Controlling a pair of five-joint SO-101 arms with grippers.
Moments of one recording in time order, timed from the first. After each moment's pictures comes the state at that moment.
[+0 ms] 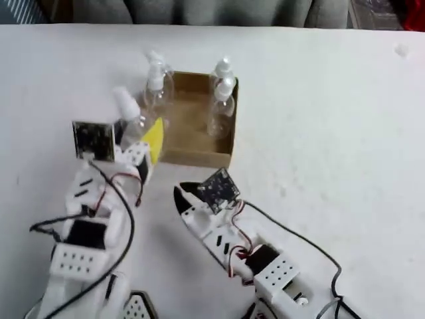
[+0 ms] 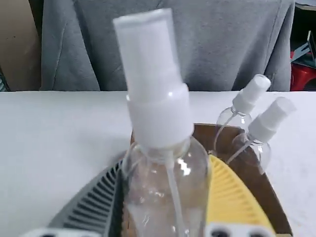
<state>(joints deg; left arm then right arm) 3.0 -64.5 73.1 17.3 6.5 -42.8 -54.7 91.3 -5.3 0.5</state>
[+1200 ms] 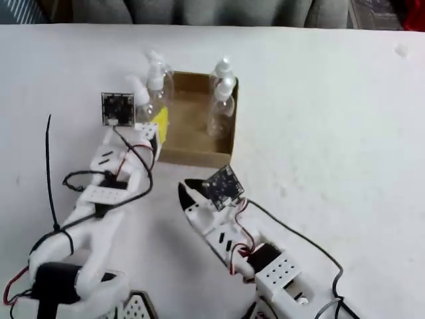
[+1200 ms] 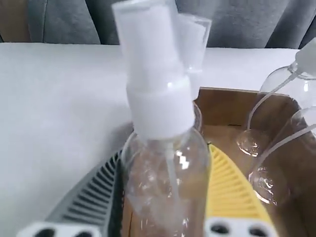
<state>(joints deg) 1.2 -15.9 65.3 -19.1 6.4 -40.8 -54.7 91.3 -5.3 0.5</state>
